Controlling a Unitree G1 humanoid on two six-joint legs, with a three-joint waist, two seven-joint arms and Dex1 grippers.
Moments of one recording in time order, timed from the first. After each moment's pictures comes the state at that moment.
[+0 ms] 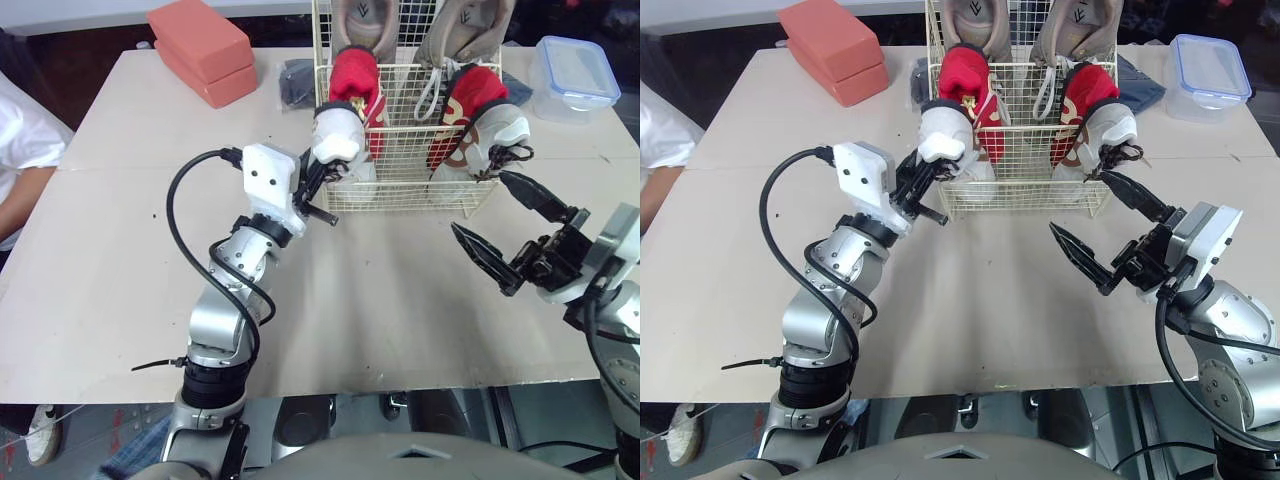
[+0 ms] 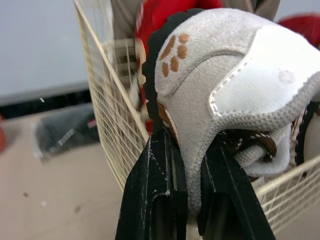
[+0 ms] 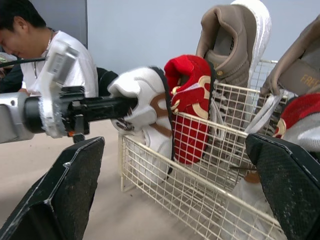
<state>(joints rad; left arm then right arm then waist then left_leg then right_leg) -0.29 0.24 -0.07 -0.44 -0.20 0.44 -0.25 0.11 -0.50 -0.21 -0.68 0.65 0.19 0.66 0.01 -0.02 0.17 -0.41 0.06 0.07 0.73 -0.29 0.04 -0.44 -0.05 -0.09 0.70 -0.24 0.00</state>
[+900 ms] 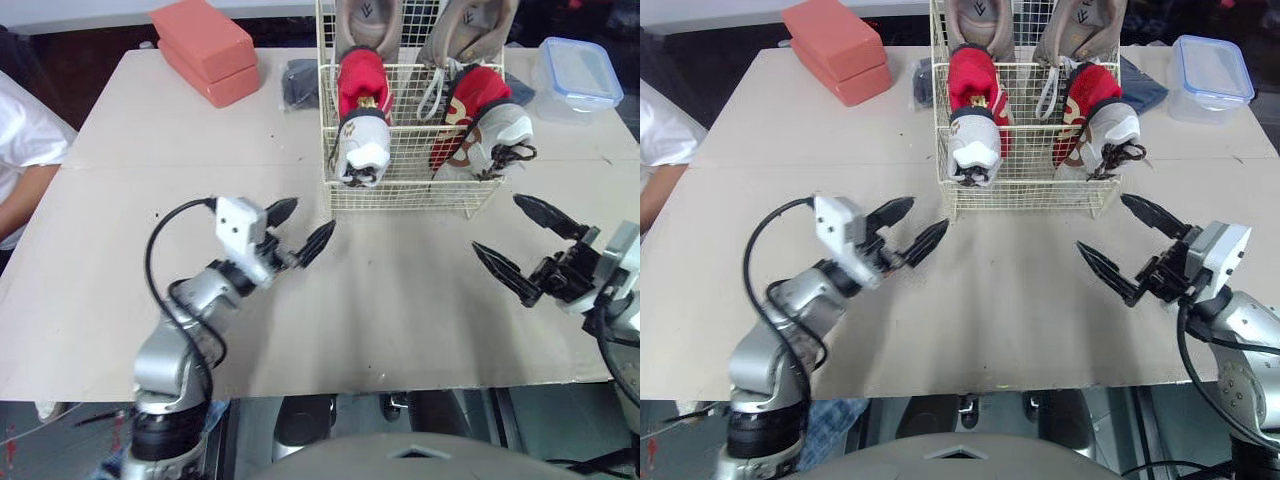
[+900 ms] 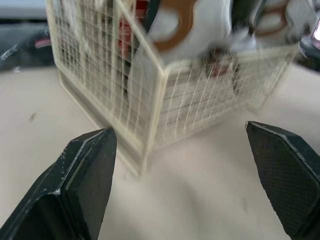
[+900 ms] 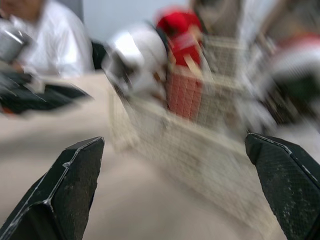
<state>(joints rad) 0.06 0.43 0.16 -0.51 -0.49 0.43 -0.62 0.20 -0.57 -0.34 -0.39 0.64 0.08 0.87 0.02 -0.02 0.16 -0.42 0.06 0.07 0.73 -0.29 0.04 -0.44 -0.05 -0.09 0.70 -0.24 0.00</state>
